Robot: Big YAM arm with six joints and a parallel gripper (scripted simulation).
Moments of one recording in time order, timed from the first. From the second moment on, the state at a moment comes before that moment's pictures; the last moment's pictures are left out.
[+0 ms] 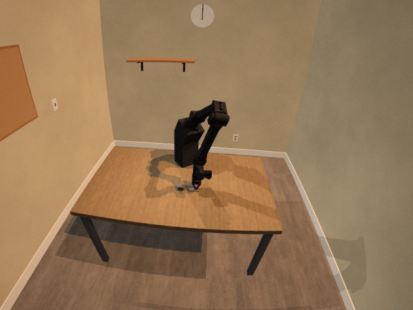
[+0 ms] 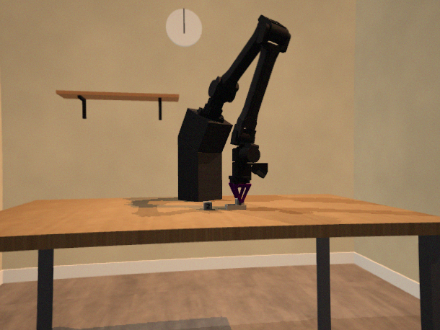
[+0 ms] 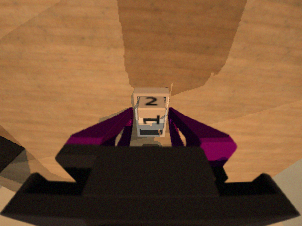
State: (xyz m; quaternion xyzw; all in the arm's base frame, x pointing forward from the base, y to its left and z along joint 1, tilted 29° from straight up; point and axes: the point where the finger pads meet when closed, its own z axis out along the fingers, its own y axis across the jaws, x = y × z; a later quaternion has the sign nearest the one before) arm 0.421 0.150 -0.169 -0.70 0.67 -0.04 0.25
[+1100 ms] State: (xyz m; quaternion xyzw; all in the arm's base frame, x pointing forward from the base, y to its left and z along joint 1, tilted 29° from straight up) arm 0.423 0.151 -0.173 -0.70 0.67 -0.04 0.25
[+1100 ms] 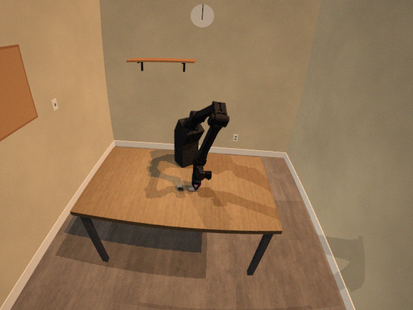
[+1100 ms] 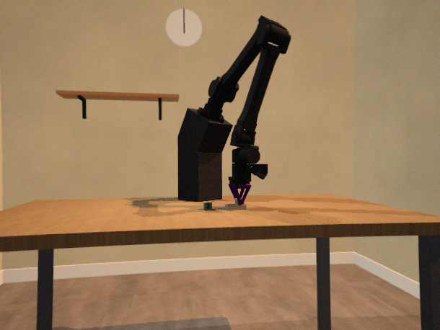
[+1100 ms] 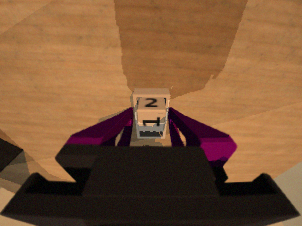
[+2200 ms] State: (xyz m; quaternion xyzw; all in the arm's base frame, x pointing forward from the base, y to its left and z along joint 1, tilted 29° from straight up) arm 0.423 0.151 -0.173 -0.70 0.67 -0.04 0.25
